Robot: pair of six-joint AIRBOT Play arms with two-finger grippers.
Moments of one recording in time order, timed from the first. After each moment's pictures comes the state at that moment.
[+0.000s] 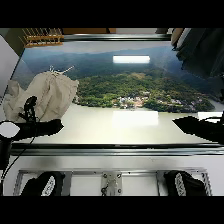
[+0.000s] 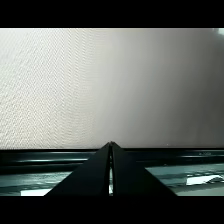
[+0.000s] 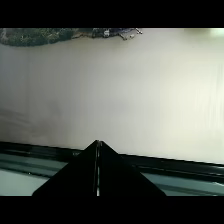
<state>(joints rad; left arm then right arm) 0.15 -0.71 0.63 1.12 -1.18 -1.52 -0.40 -0.50 0.78 -0.85 1.41 1.38</state>
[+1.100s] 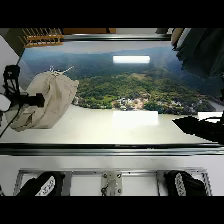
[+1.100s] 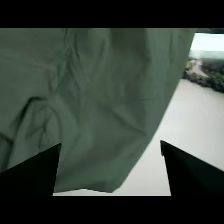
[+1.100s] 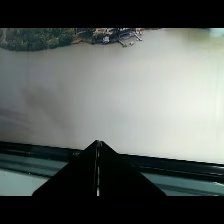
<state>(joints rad) 0.15 -1.06 1.06 1.65 -0.96 -1.45 -0.40 -0.50 0.78 -0.85 1.41 1.38</state>
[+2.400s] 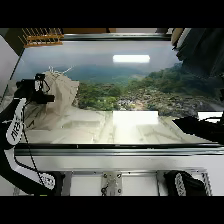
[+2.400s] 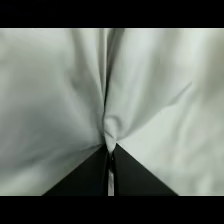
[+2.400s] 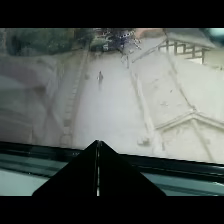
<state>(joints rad) 0.16 -1.73 1.41 1.81 -0.97 -1.54 -0.40 -0.50 0.78 -0.85 1.41 1.38</state>
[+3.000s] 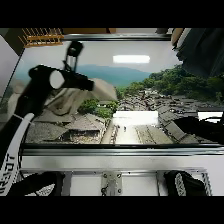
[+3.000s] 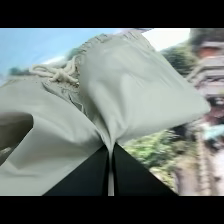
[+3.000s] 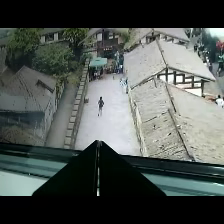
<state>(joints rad) -0.46 -1.31 1.41 1.51 -0.97 -1.51 -0.40 -0.50 0.78 -0.85 1.40 1.38</state>
